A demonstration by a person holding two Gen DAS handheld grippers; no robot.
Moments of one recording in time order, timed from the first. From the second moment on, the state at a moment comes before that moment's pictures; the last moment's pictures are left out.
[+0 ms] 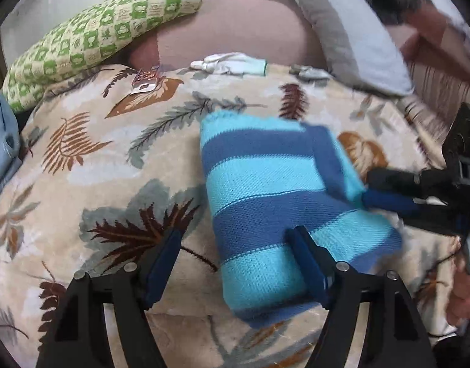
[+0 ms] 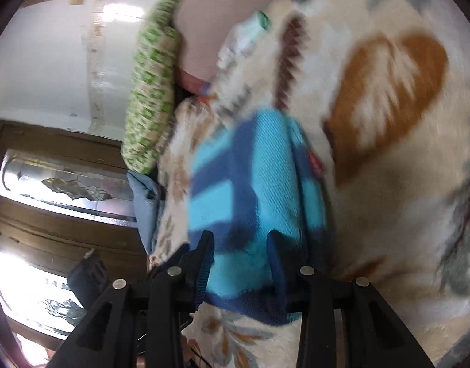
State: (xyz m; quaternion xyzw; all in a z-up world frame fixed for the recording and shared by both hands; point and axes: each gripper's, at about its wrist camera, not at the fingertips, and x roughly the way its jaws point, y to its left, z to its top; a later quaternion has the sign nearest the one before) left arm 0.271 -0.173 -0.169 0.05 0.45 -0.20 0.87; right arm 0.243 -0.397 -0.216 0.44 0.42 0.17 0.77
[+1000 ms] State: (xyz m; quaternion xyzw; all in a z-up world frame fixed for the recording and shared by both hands) left arm 0.217 -0.156 -0.121 0.09 0.37 -0.10 0.92; right arm 0.212 -0.363 -0.146 0.33 0.35 0.14 0.87
